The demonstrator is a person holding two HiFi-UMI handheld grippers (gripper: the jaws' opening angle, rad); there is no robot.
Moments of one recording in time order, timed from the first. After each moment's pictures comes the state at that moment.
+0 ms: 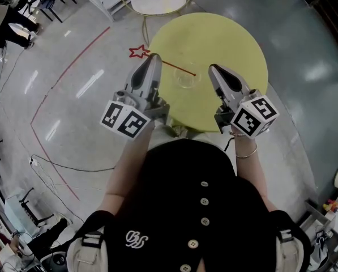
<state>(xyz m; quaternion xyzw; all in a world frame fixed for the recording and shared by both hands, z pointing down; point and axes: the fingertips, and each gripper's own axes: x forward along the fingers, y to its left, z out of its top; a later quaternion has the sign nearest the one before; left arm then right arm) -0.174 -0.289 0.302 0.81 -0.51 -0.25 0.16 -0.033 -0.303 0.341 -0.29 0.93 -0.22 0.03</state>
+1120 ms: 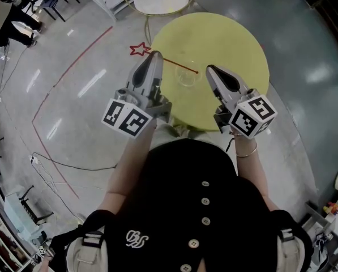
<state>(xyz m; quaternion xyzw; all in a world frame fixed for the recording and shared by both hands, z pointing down) -0.172 -0.286 0.295 0.80 -0.51 -0.26 0.15 -0.040 -0.294 0.343 -0.27 0.94 -0.21 0.01</state>
